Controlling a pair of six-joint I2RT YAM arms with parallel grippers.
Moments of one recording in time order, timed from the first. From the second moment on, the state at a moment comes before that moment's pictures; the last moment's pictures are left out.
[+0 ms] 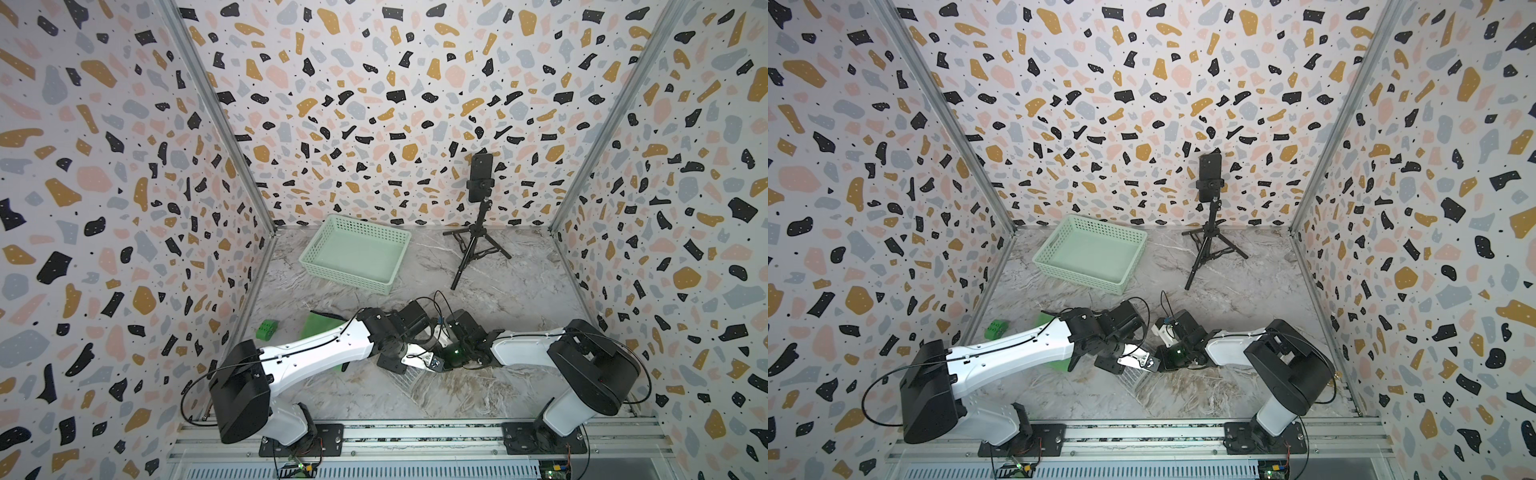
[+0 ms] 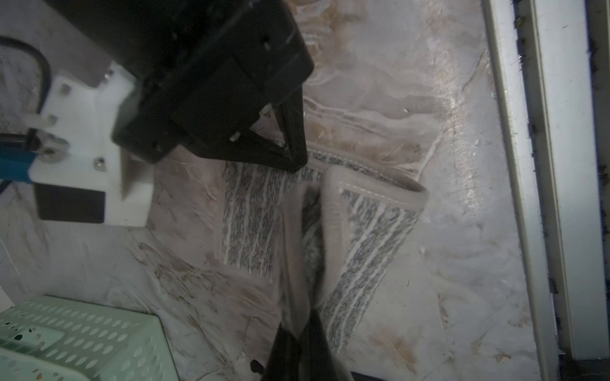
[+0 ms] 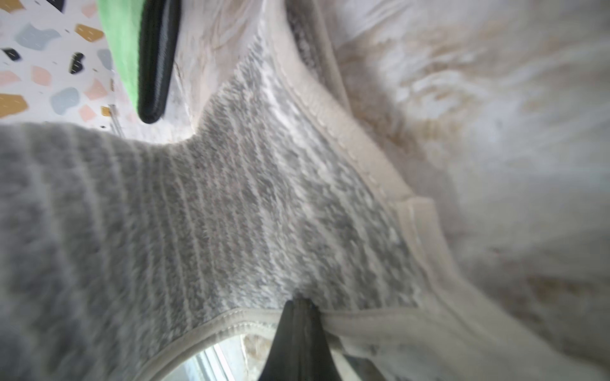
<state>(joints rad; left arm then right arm) -0.99 1.47 1.10 -0.90 0.00 1.00 0.76 1.61 0.59 0.07 -0.64 0.58</state>
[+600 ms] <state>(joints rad) -0.92 1.74 1.21 -0.80 -0.02 1.04 0.59 1.41 0.53 -0.03 -0.48 0.58</state>
